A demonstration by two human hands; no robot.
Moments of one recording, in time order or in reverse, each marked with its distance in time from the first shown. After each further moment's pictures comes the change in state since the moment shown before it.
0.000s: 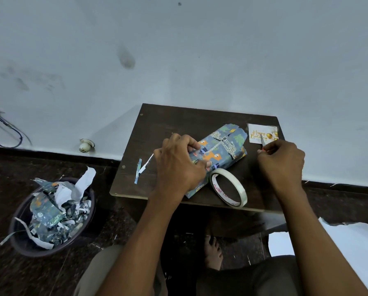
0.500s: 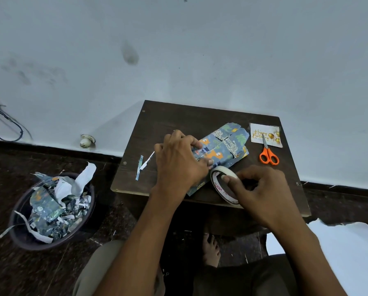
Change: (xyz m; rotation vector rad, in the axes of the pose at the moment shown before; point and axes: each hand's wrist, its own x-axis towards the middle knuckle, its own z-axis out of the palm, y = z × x) left_hand 0.003 0.001 -0.001 0.160 -0.024 -0.010; right_hand -0.082 -0.022 -0.026 0.065 -0.351 -0.353
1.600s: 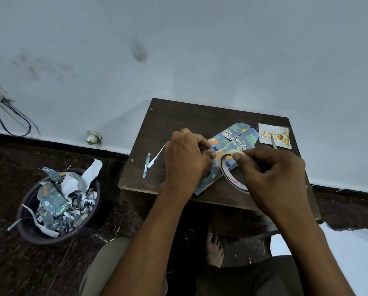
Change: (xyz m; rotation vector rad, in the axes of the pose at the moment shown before) left_hand 0.007 0.001 0.002 -0.187 0.093 -0.036; right_hand 0.011 -0.038 -0.001 0.152 0.277 -0.169
